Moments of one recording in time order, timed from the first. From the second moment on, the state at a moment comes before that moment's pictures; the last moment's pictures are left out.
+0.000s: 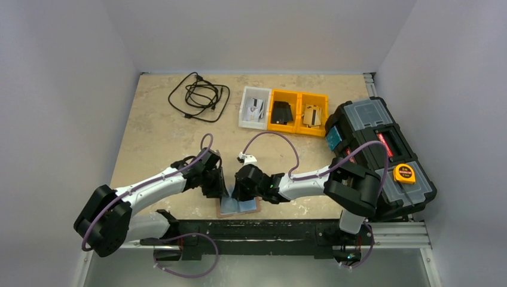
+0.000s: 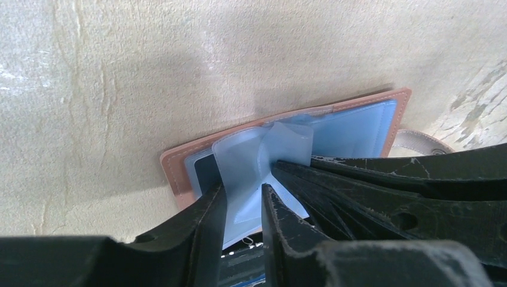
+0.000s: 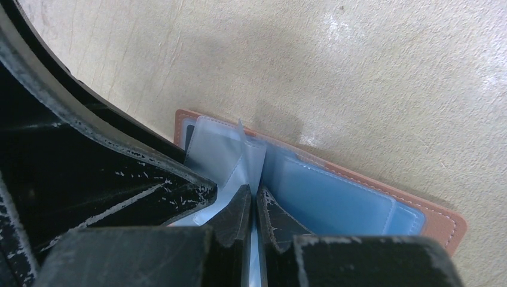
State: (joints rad) left arm -0.65 1.20 0.56 -0.51 0.17 -0.84; right arm 1.18 1.77 0.82 0.13 0.11 0.93
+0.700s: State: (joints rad) left arm -0.66 1.16 0.56 -0.53 0.16 -0.85; right arm 1.20 1.62 0.87 -0.16 0.14 0.90
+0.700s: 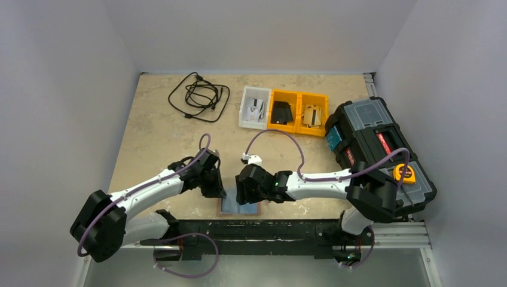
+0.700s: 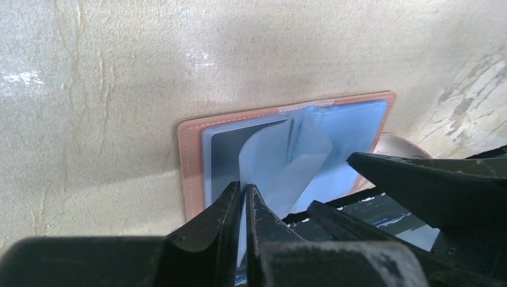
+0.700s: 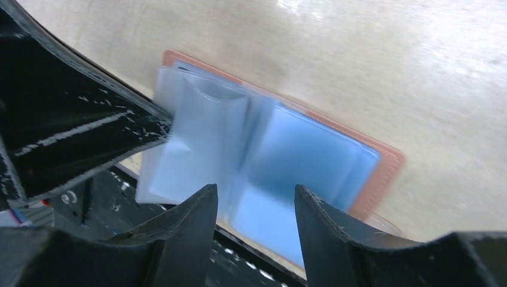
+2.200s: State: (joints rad) left arm -0.84 1.39 0.74 -0.38 0.25 -0.97; right arm 1.18 1.25 0.77 -0.42 0.24 0.97
